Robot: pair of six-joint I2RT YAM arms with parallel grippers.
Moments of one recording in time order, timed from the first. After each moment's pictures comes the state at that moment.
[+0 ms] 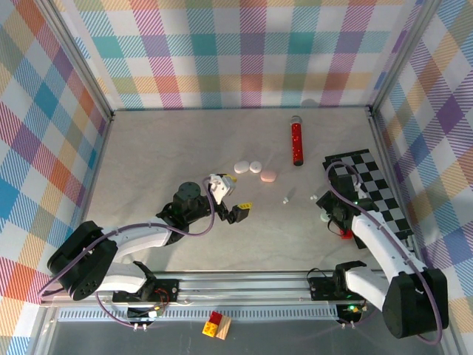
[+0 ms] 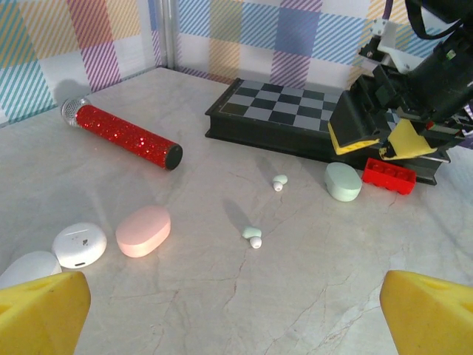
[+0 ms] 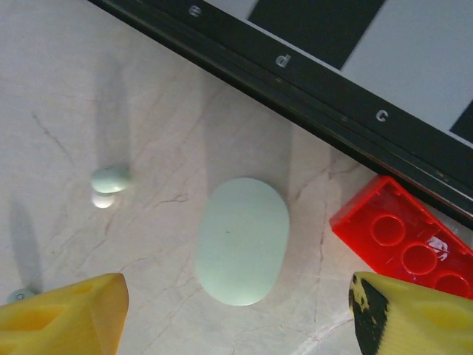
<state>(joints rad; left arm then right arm) -0.71 1.32 0.48 0.65 0.34 0.03 0.17 1.03 0.60 -0.71 0.19 0.95</state>
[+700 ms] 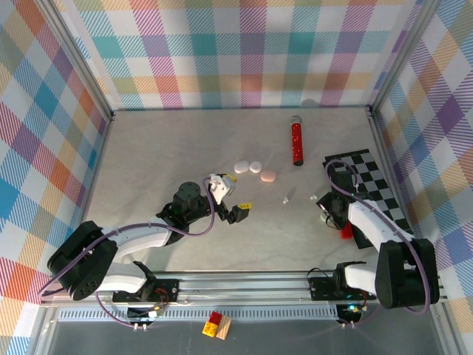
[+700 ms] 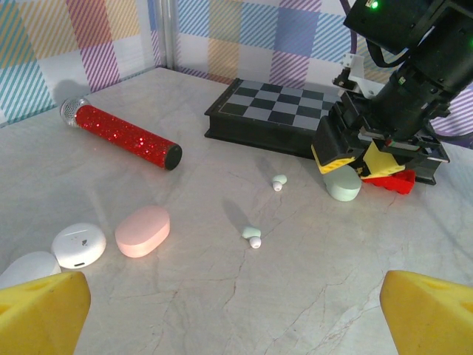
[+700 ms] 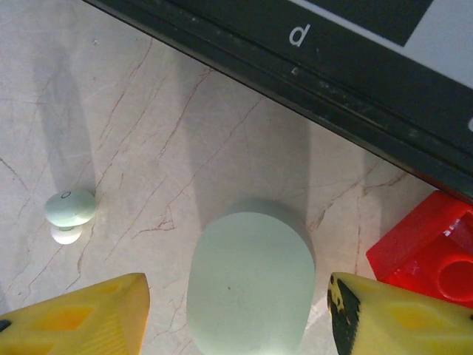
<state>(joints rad) -0.71 1.32 0.48 0.65 0.34 0.03 0.09 1.23 0.60 -0.58 0.10 0.96</state>
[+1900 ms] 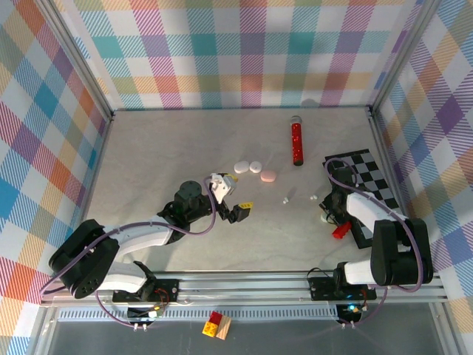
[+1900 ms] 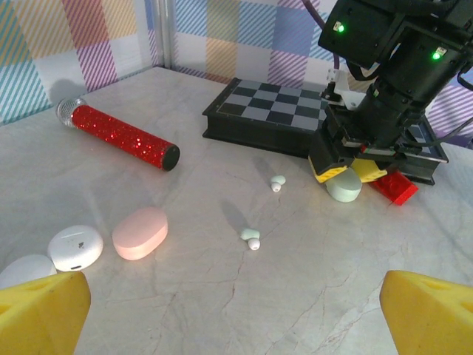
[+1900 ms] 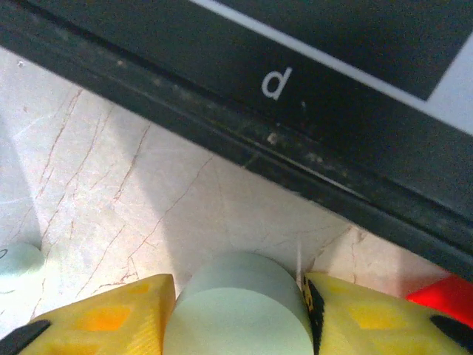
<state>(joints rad) -0.71 1.34 0.49 0.65 0.35 0.03 0.05 1.37 0.64 -0.56 0.09 0.95</state>
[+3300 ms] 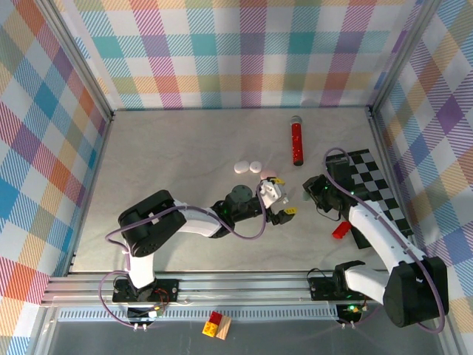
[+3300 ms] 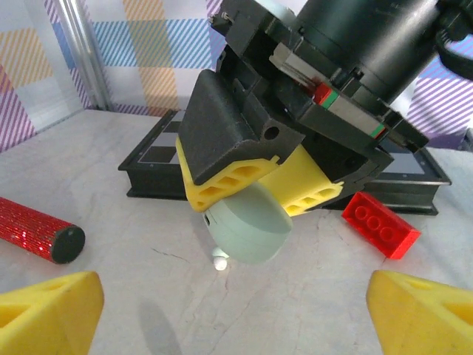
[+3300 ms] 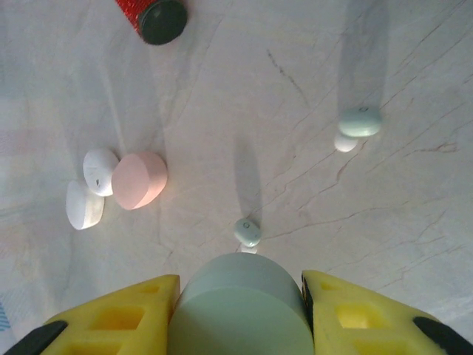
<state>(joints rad) -0.98 1.87 0.85 0.91 0.19 0.11 0.24 1.11 0.72 -0.52 -0.11 1.08</state>
